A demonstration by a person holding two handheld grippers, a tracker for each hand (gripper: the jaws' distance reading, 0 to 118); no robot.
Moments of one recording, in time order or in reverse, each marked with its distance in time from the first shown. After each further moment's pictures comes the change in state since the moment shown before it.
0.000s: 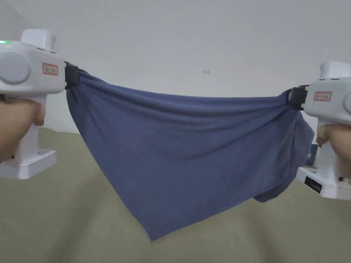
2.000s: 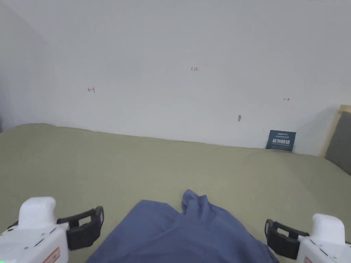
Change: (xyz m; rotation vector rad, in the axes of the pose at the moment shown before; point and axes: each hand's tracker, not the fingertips) left arm 0.010 -0.308 0.246 -0.069 -0.049 0.079; right arm 0.002 -0.276 0.242 -0.103 -0.180 -0.021
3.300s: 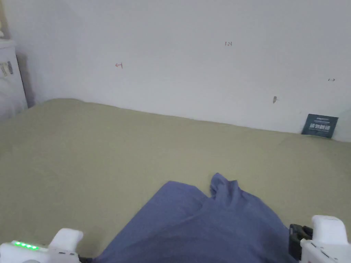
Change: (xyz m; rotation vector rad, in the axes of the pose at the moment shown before) left arm -0.047 -0.056 -0.088 -0.756 -0.075 -0.082; right arm -0.048 -0.037 -0.058 -0.210 0.121 0.131
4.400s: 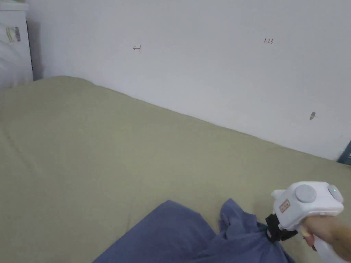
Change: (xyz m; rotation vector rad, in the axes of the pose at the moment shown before) left arm 0.014 0.005 -0.010 -0.043 -0.012 0.098; right arm 0.012 0.129 -0.354 -0.818 0.215 0.261
